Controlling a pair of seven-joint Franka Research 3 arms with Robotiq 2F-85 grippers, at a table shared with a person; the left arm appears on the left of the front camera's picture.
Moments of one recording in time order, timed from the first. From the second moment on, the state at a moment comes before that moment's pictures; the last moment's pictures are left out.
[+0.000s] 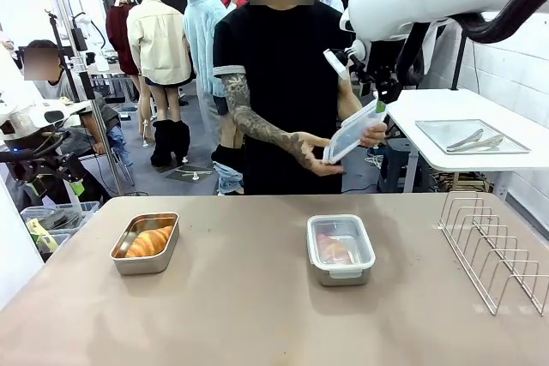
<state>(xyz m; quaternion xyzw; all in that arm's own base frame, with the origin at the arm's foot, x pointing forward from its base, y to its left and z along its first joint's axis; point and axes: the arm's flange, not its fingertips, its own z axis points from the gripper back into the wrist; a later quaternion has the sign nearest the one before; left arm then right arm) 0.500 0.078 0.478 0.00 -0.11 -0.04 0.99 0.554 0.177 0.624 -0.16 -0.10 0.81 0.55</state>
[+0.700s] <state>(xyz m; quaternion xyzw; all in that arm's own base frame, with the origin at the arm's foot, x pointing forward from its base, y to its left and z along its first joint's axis) 0.500 0.079 0.478 0.00 -0.11 -0.04 0.99 0.458 0.011 0.598 0.03 -0.06 0.74 0.67</state>
